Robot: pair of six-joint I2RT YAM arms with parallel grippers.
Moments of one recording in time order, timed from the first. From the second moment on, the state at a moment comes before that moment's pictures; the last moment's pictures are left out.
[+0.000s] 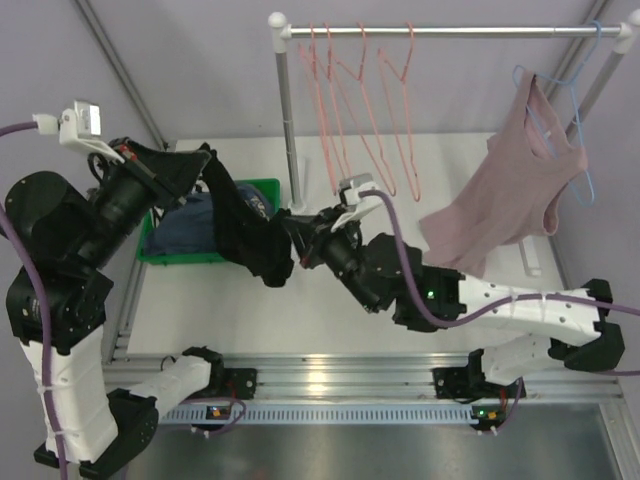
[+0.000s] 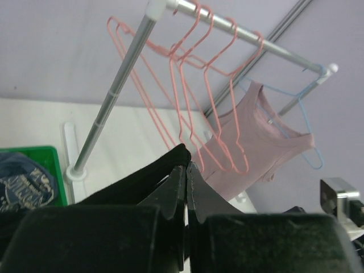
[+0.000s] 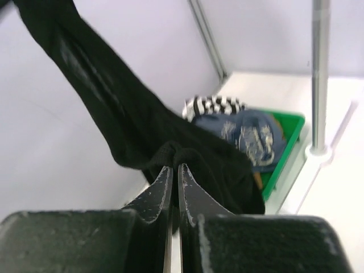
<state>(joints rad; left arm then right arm) -0.24 1.00 1.91 -0.89 0.22 -0.56 1.44 1.35 1.33 0.11 0.76 0.37</state>
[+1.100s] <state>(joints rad) -0.24 1.12 2.07 -0.46 0.33 -0.77 1.44 1.25 2.01 -0.23 0.75 -0.14</state>
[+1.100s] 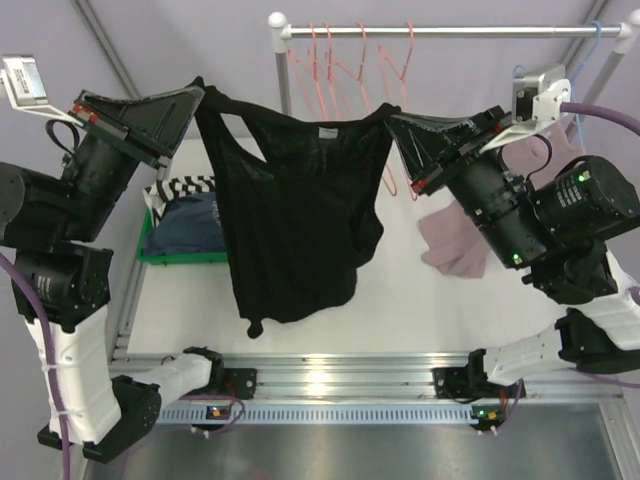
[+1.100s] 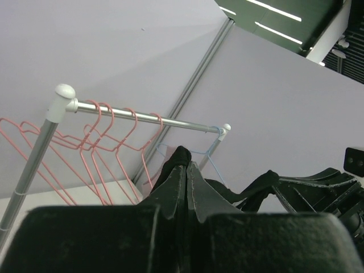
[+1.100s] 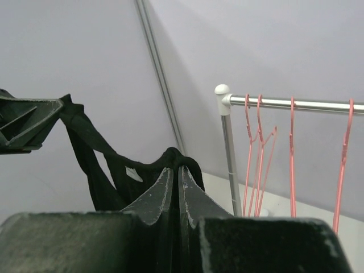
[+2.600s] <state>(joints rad) -0.59 0.84 0.44 -0.14 0.33 -0.92 0.81 0.77 0.48 -0.16 -0.04 0.72</state>
